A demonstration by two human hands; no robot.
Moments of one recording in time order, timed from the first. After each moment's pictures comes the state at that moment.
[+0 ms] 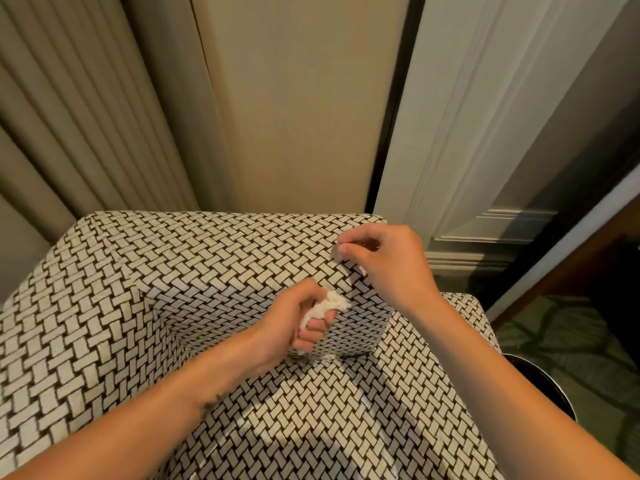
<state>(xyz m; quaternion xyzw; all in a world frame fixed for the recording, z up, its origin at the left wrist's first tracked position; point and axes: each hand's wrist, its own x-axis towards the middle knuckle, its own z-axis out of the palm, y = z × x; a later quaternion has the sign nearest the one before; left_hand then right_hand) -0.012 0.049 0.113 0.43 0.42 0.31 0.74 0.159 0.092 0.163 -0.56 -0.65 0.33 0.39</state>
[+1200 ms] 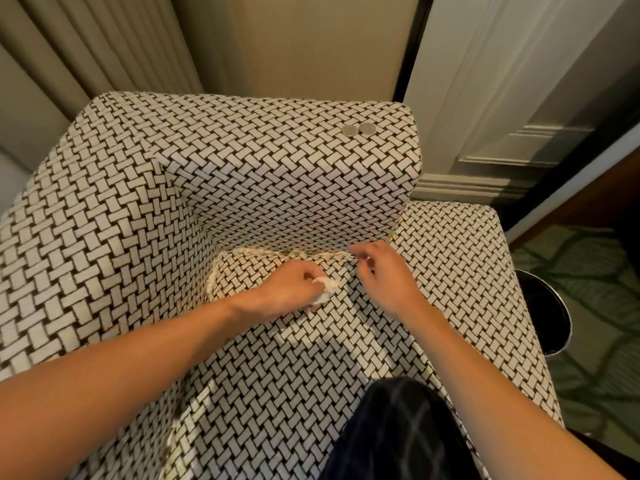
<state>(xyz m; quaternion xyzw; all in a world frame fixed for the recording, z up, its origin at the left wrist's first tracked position) -0.017 -0.037 0.042 0.56 0.62 0.10 0.54 0.175 -0.009 0.008 -0.59 -0.73 0.30 0.17</state>
